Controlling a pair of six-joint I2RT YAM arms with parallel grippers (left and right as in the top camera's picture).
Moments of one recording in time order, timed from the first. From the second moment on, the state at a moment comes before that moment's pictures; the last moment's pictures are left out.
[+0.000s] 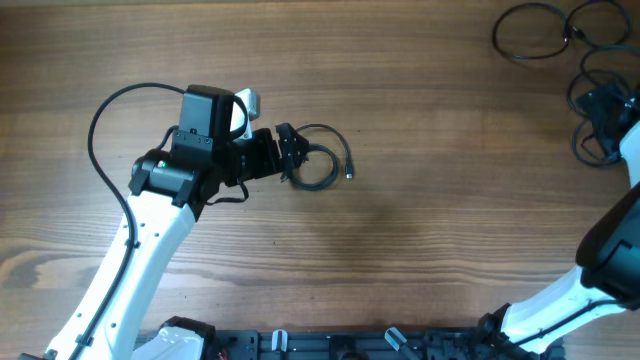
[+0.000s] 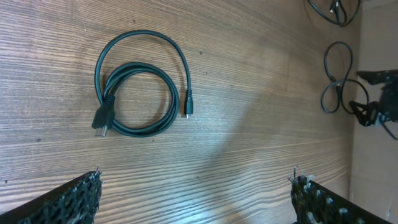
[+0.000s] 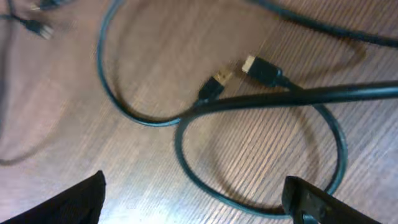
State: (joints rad) left arm -0.27 1.31 1.11 -0.74 0.40 -0.55; right arm -0.55 1.94 1.34 -0.38 0.02 0.52
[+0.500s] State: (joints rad) left arm -0.27 1.31 1.11 -0.74 0.40 -0.55; right arm -0.50 2.07 1.34 -0.32 -0.06 0.45
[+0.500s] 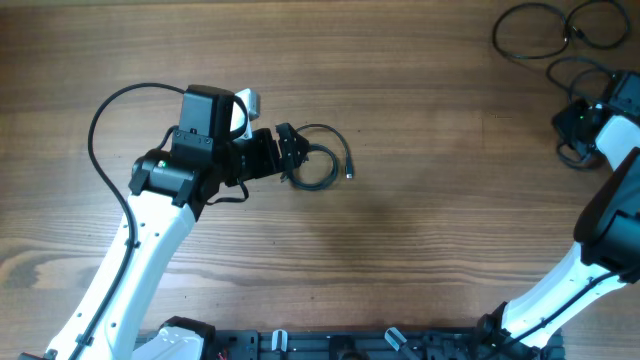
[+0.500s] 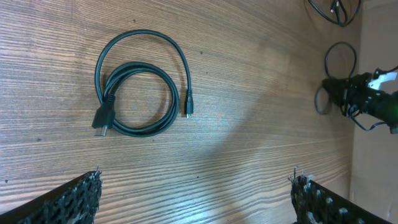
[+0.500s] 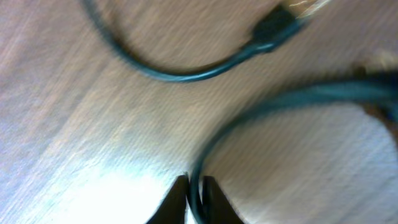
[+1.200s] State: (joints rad) left arm -0.27 1.31 1.11 -0.74 0.40 -0.55; right arm -0.49 1.59 1.39 -0.68 -0.59 0.52
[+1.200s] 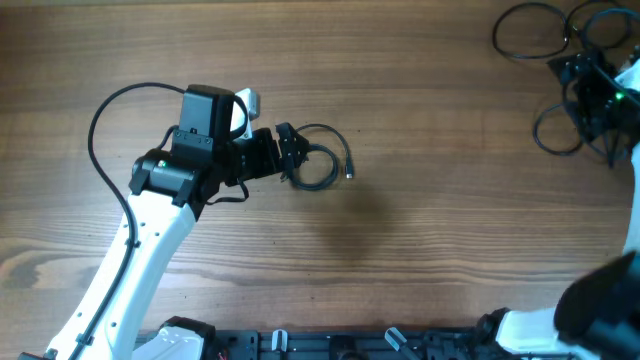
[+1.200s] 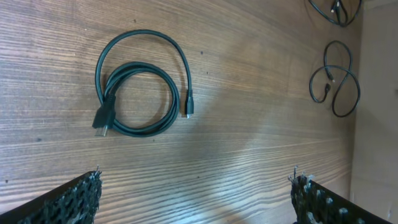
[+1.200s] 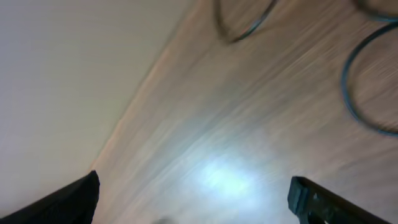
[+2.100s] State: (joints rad) left arm -0.01 1.36 1.11 -1.01 0.27 -0.66; right arm 0.56 1.68 1.33 -0.67 -0.23 0.75
